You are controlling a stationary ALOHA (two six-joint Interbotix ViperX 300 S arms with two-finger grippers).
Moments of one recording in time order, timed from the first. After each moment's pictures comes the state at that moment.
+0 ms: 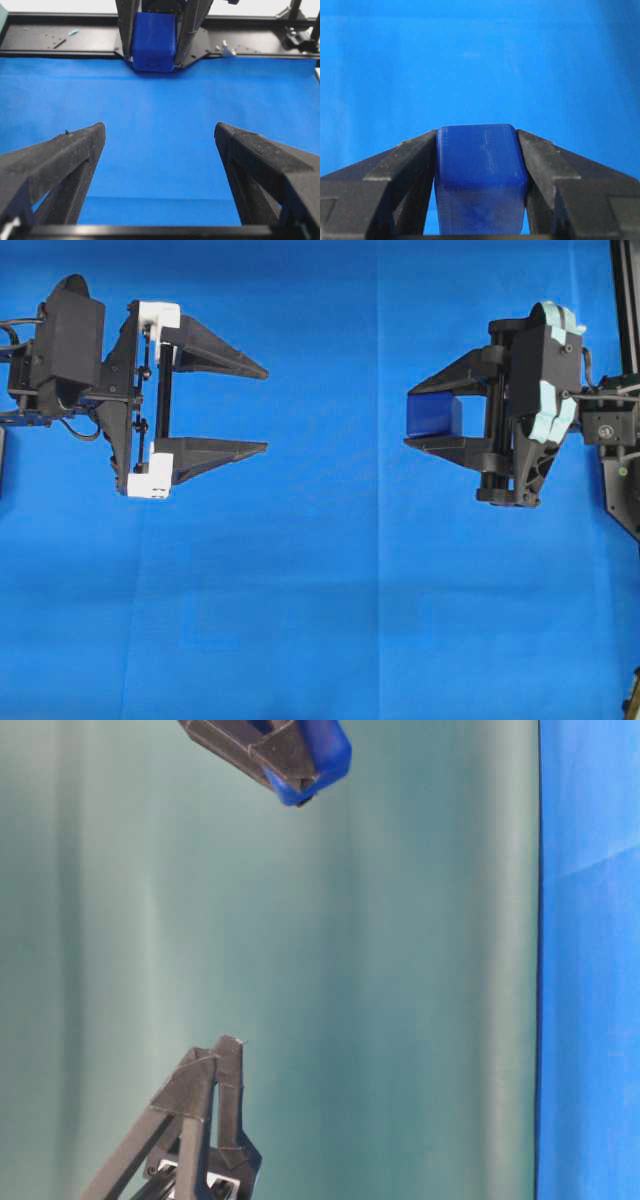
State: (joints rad) left arm 0.00 -0.40 0.79 0.01 -0.28 -0.01; right arm 0.10 -0.52 0.73 -0.57 0.40 0.75
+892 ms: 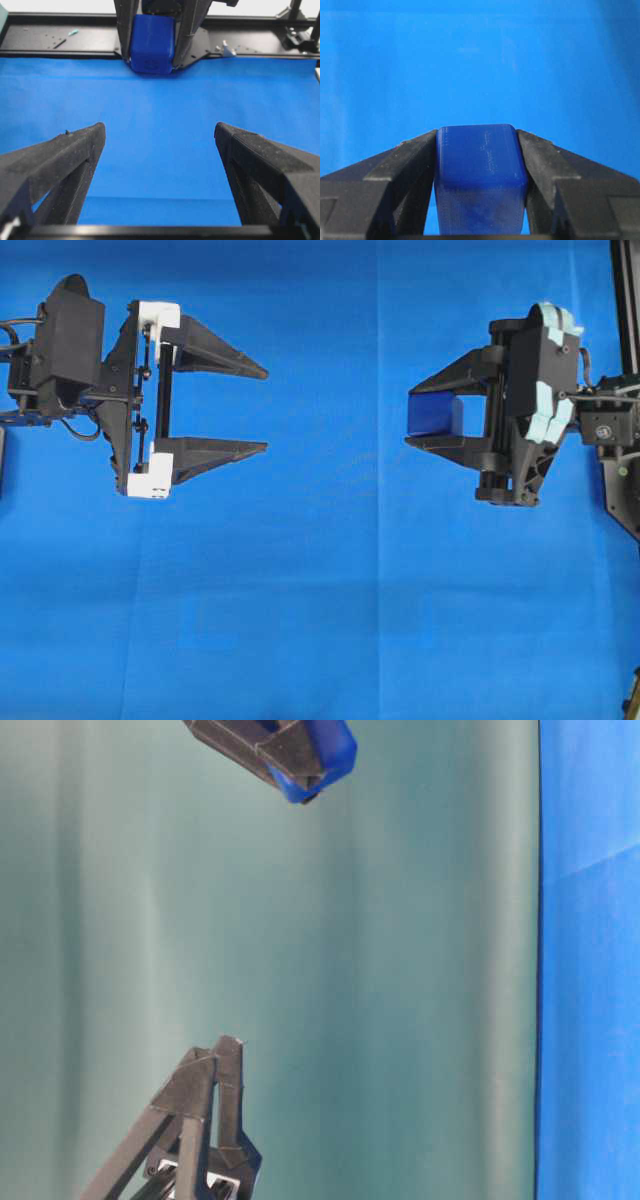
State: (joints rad) left arm 0.00 -0.40 0.79 0.01 -0.28 -0.01; right arm 0.10 -0.51 0.73 -0.57 0.42 0.75
